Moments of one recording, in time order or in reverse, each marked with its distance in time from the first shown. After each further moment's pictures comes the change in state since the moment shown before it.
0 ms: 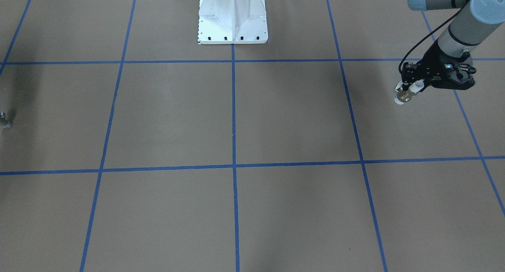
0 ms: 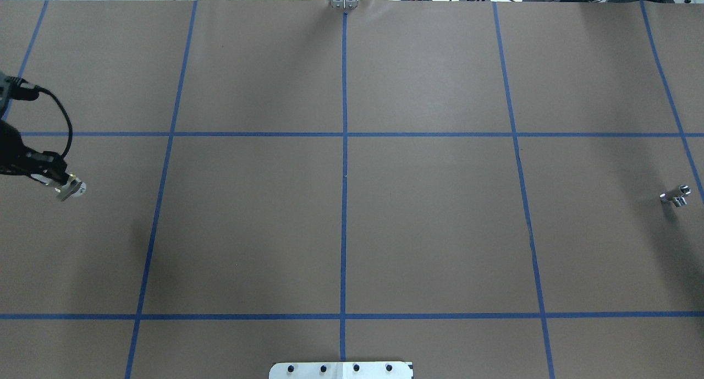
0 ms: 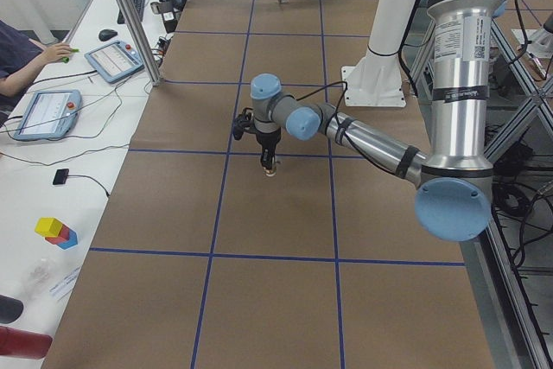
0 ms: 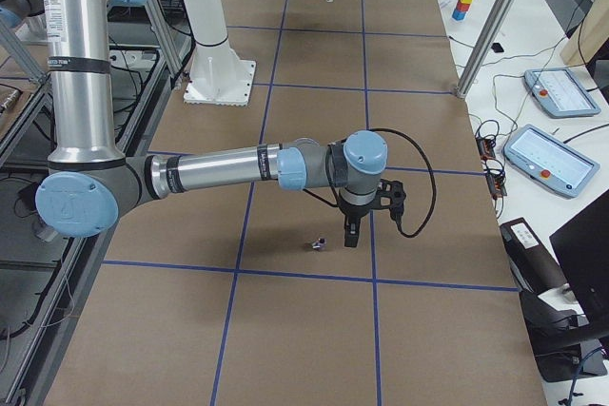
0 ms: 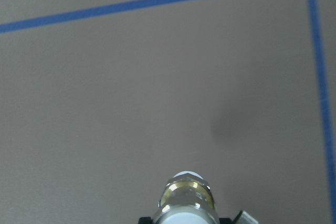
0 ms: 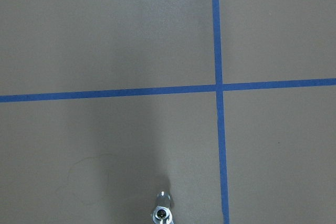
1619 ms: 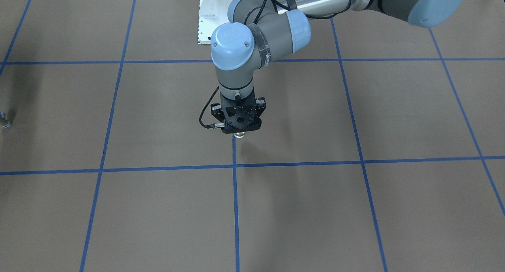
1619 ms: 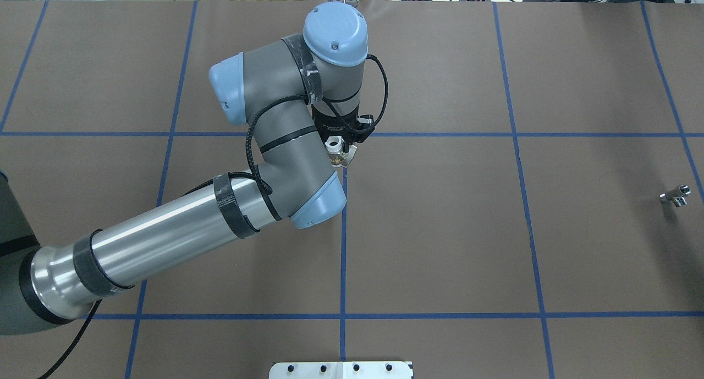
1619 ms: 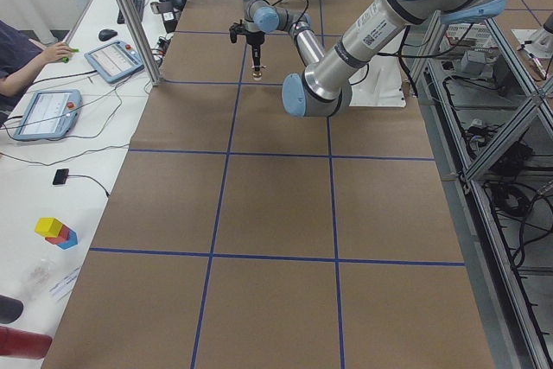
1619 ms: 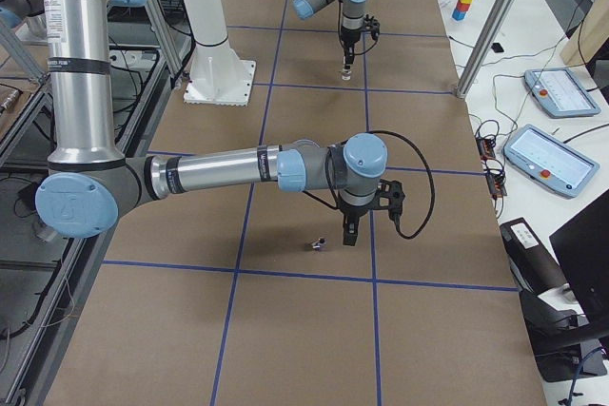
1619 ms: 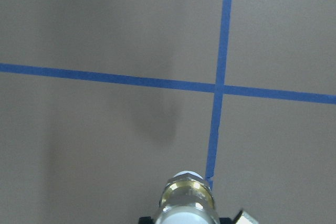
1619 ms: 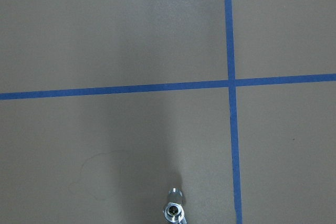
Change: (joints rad) left arm 0.379 -0.945 0.703 0.047 0.219 -0.564; right arm -0.001 -0.001 -0.005 0.002 0.039 0.002
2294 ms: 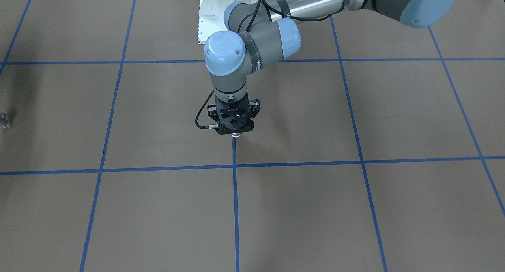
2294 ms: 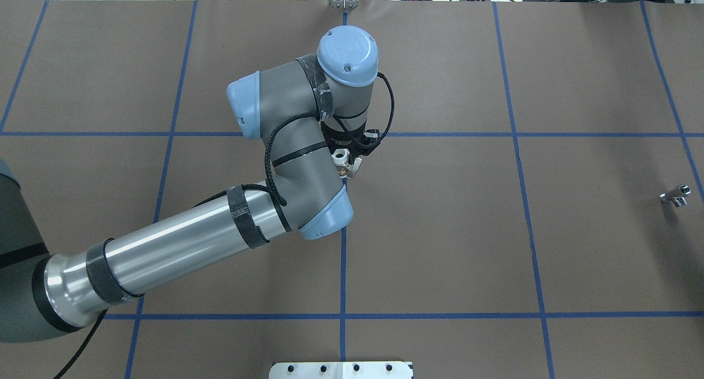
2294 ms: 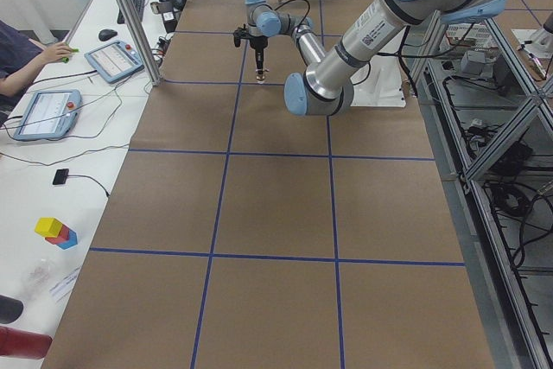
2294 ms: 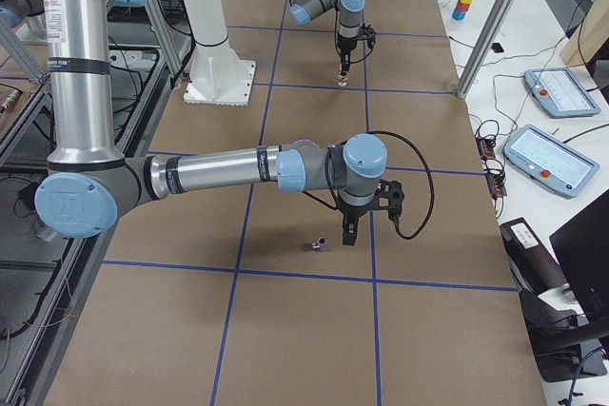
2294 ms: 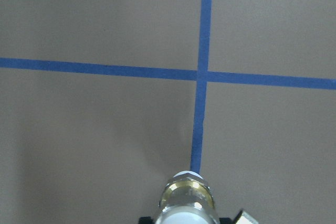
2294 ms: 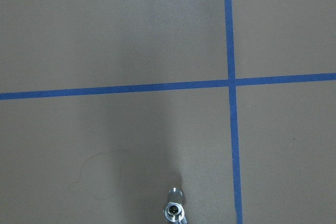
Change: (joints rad) left arm 0.024 -0.006 0.050 -0.041 0.005 0.004; right arm 0.000 -0.001 0.000 -0.001 0.006 0.001
